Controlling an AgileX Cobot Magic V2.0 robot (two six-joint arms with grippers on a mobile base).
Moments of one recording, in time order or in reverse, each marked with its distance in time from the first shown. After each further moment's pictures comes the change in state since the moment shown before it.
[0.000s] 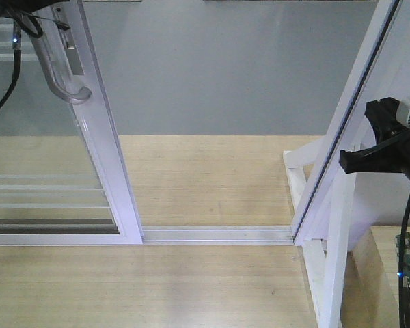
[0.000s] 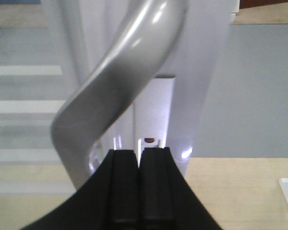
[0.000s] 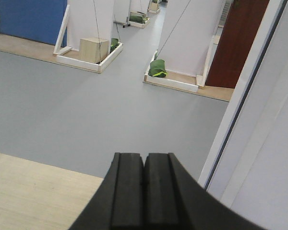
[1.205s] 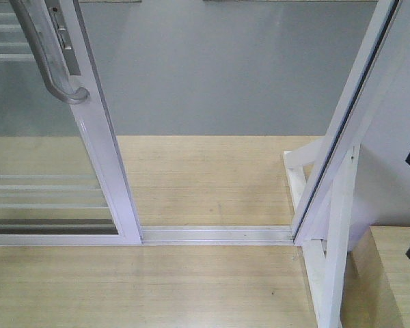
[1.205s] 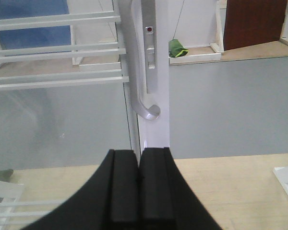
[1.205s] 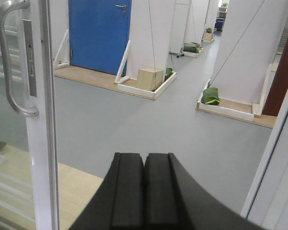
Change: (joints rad) left arm 0.000 -1.476 1.274 0.023 0.001 0.042; right arm 0.000 -0.637 0.001 -0.024 0.608 0.047
